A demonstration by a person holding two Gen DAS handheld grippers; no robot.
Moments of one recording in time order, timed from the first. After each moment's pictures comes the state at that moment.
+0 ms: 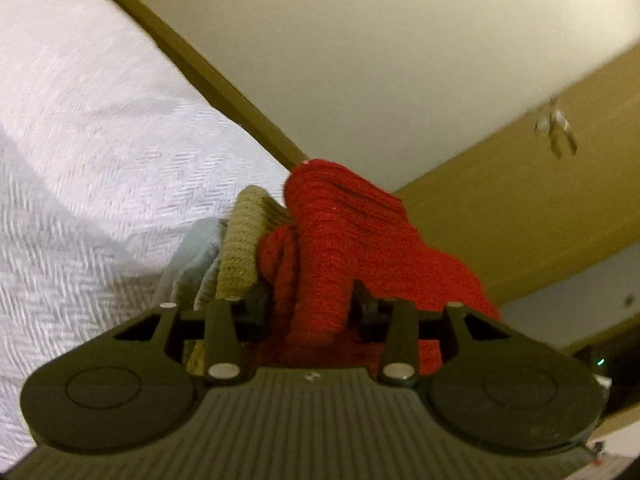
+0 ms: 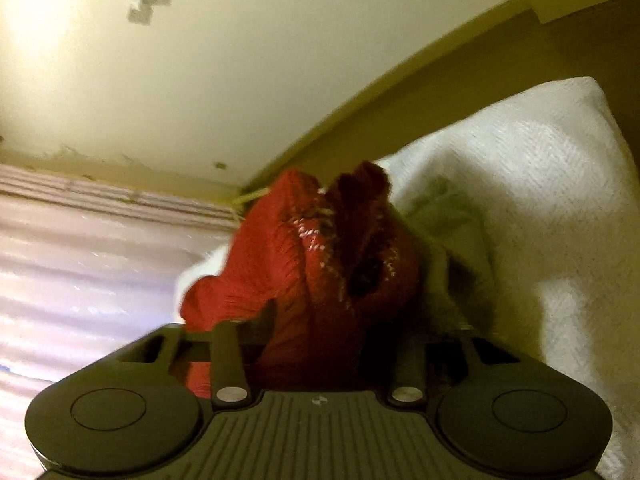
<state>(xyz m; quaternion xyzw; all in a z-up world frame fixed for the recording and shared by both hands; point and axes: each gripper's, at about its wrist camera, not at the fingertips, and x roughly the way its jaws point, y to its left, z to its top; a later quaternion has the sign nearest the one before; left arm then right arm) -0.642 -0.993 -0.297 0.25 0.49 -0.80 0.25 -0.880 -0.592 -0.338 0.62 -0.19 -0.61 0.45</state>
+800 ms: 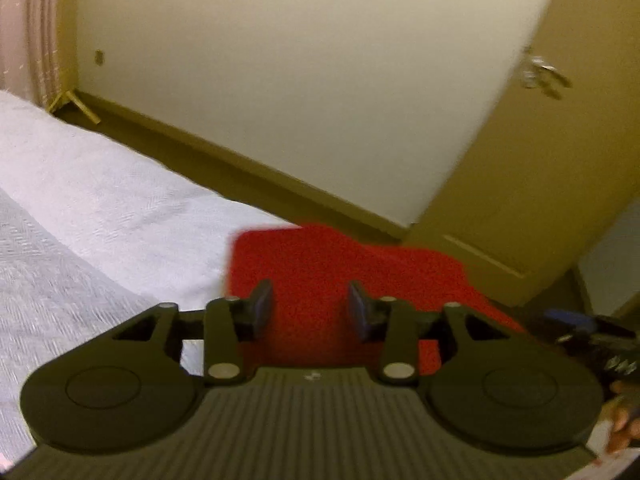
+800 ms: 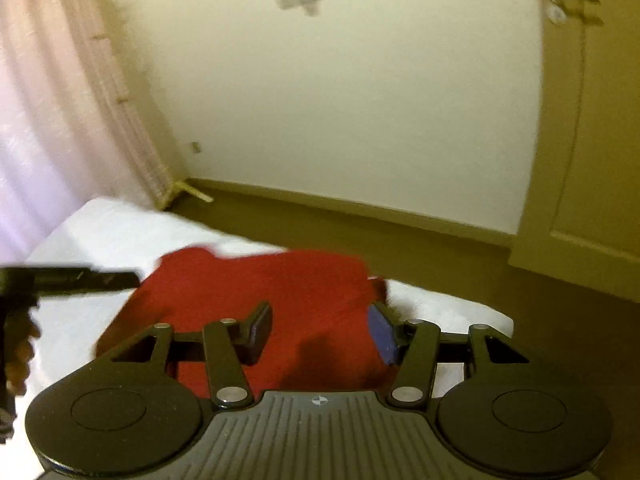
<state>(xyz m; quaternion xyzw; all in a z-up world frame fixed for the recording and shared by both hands) -0.644 -0.890 -0.199 0.29 0.29 -0.85 0.33 -0.752 -0.572 -0.233 0.35 0.10 -0.78 0.51</state>
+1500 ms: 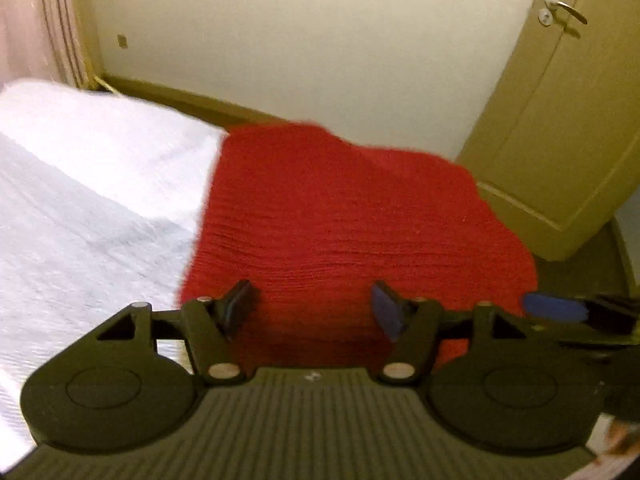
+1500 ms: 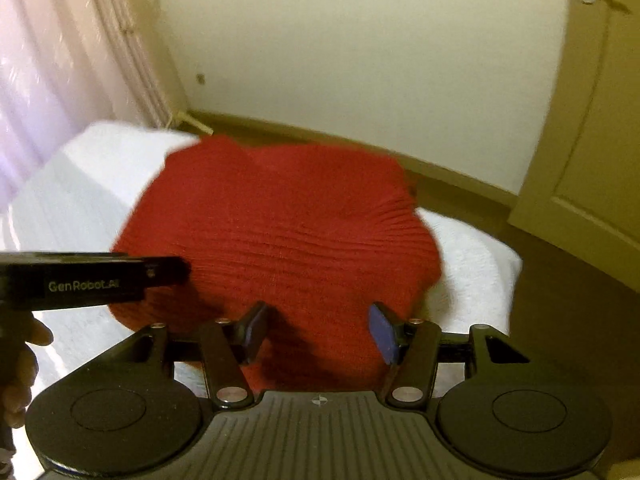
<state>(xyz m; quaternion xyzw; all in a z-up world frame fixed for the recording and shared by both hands) -0.654 -0.835 -0.218 0.37 0.25 -0.81 0.38 -0.718 -0.581 -0.249 0.40 0.16 -0.76 0.49</state>
